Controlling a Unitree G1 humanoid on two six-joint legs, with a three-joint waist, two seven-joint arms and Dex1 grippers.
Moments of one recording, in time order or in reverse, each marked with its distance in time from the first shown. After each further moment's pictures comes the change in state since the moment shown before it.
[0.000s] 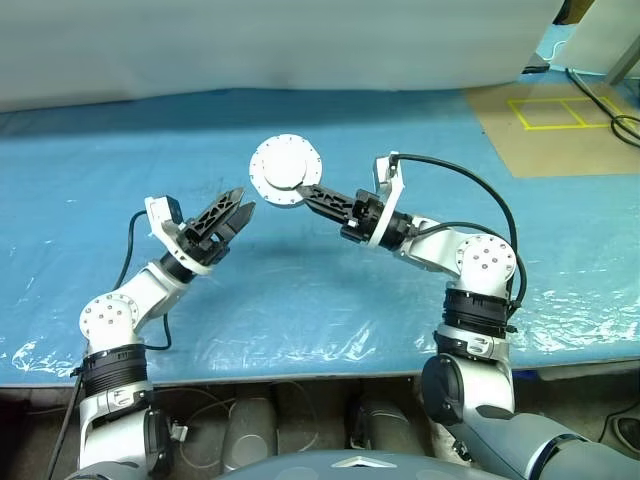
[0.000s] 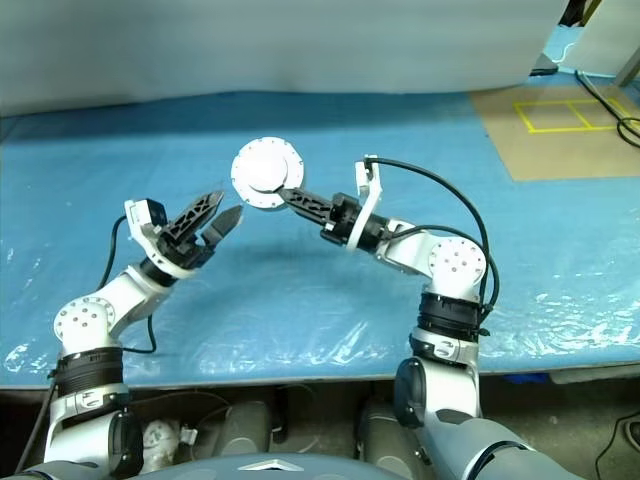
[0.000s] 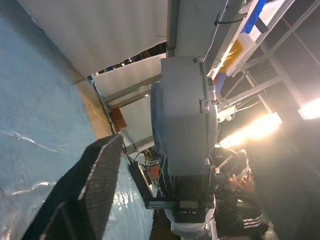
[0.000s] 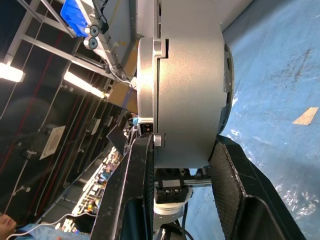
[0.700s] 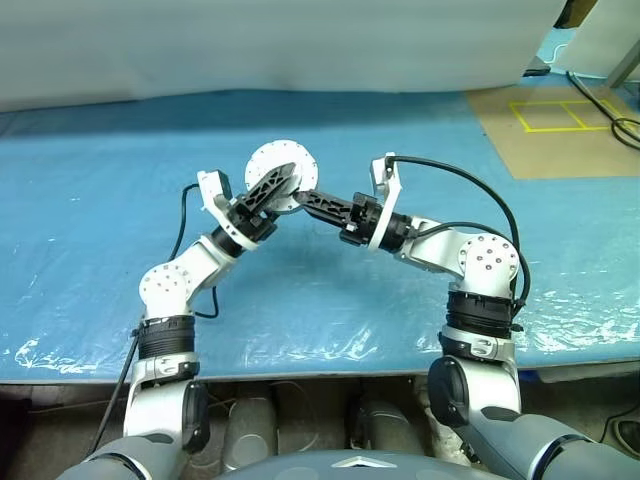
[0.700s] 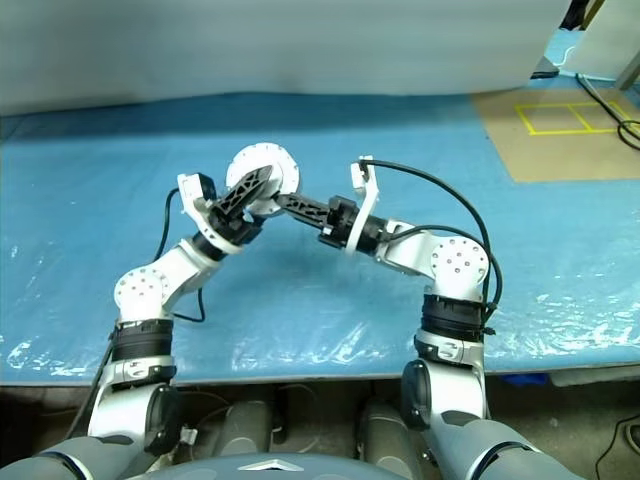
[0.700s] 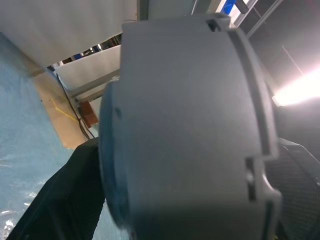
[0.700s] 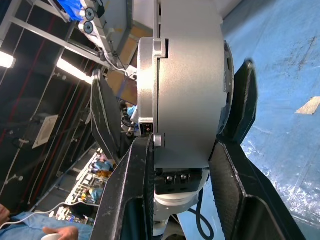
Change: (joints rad) left arm -0.190 -0.151 -0.131 0.069 0.115 -0.122 -0.010; right arm 0.013 -0.029 0.051 -0.018 0.063 -0.016 -0.060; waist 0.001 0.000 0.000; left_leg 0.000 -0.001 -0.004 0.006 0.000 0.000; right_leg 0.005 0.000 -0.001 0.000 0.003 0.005
